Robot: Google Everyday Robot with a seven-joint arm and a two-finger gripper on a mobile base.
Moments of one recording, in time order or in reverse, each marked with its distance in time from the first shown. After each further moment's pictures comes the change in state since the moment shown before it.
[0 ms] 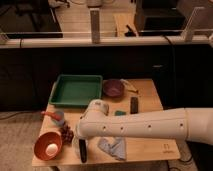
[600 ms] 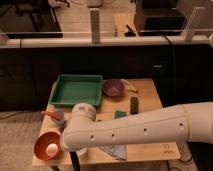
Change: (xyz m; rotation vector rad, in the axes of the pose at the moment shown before) arm -0.057 -0.058 -0.048 -0.012 -0.041 -0.048
